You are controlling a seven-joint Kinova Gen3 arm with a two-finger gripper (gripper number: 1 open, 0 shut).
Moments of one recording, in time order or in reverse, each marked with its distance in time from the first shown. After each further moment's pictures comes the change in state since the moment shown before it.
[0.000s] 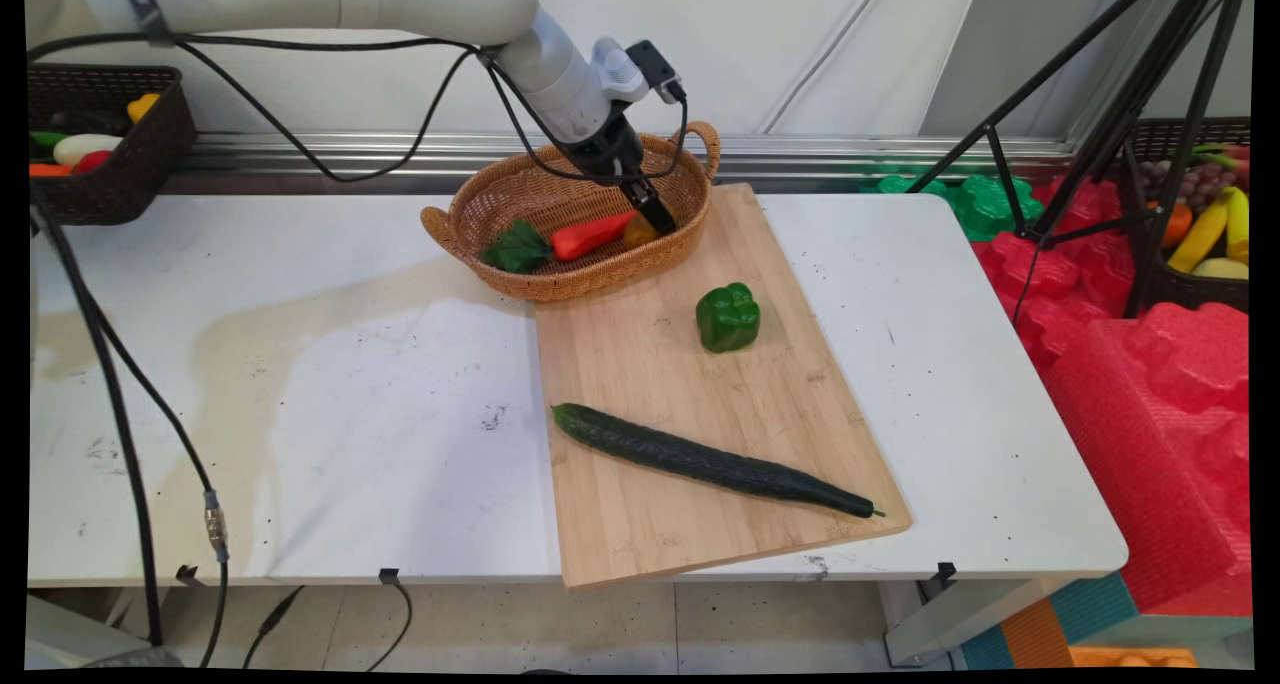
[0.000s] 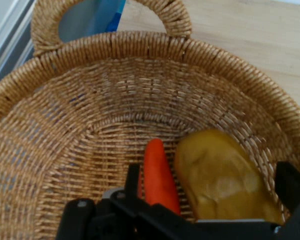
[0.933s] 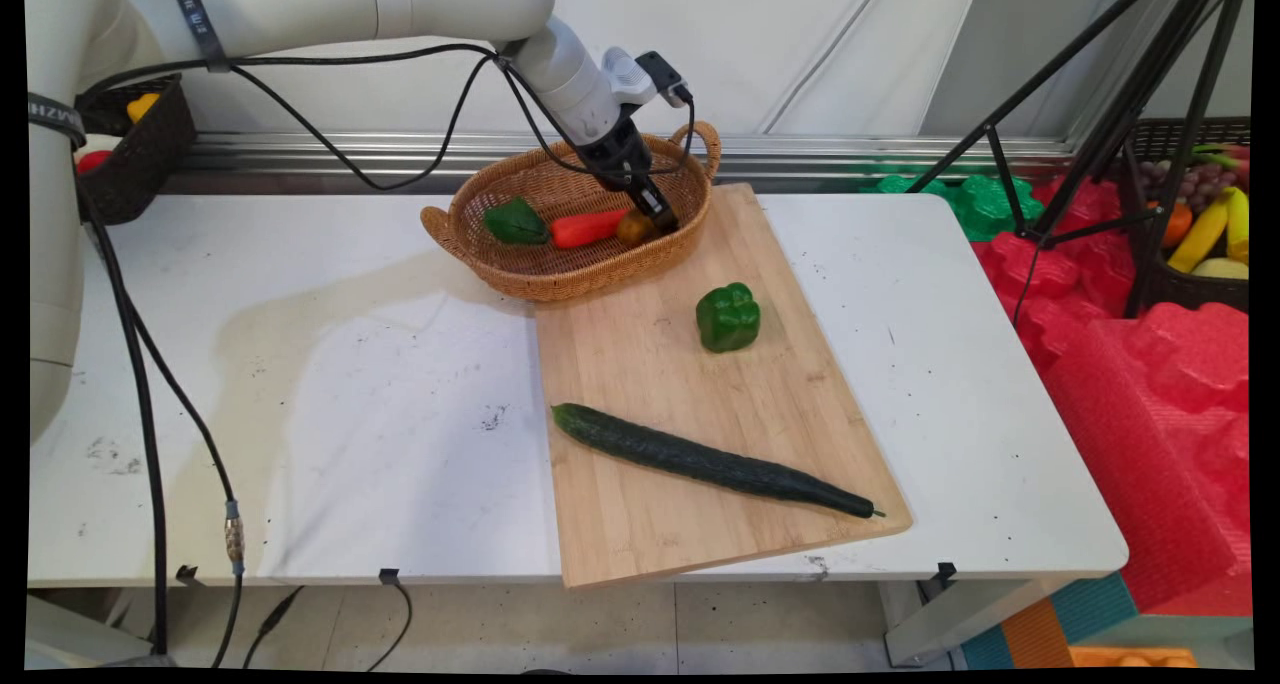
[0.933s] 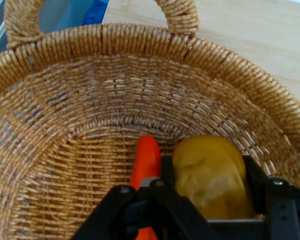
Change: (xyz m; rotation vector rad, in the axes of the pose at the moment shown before) arm 0.007 -0.017 0.024 -0.076 -0.029 -0.049
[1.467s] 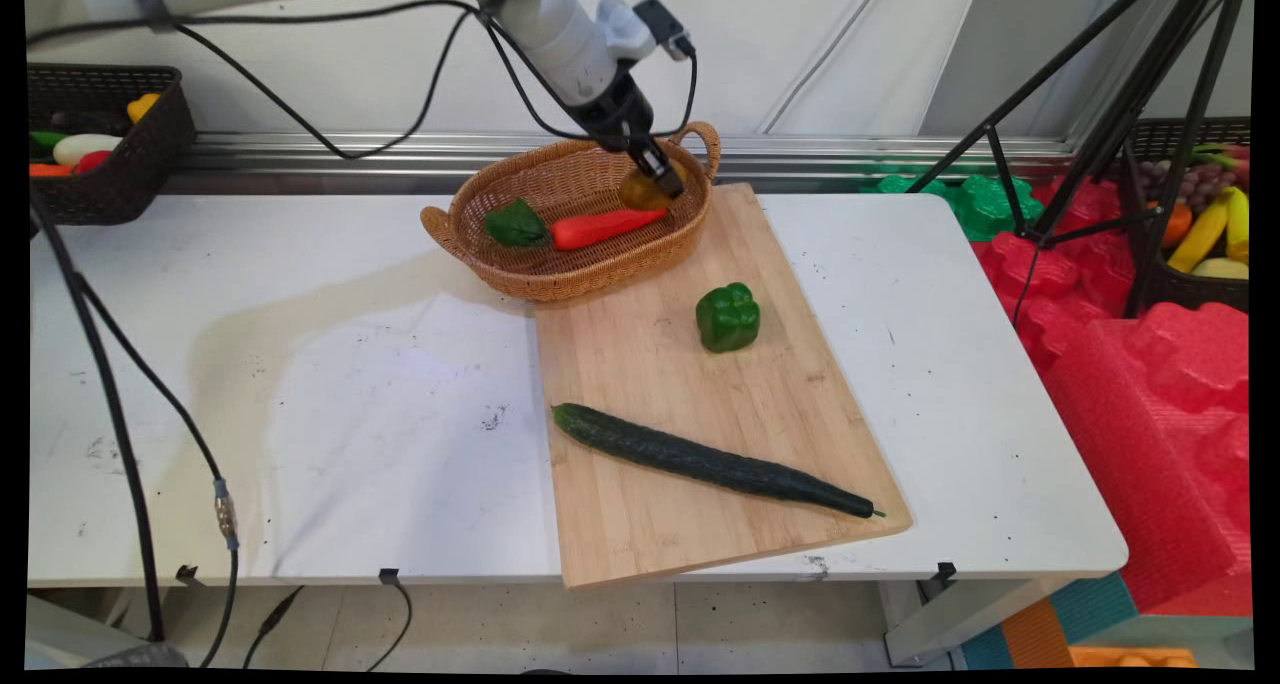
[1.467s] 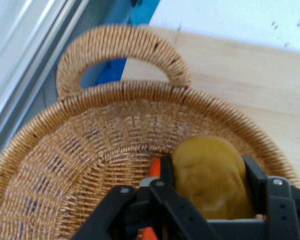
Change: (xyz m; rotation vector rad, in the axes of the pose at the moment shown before) arm 0.016 0.015 -0.056 0.062 0.071 0.048
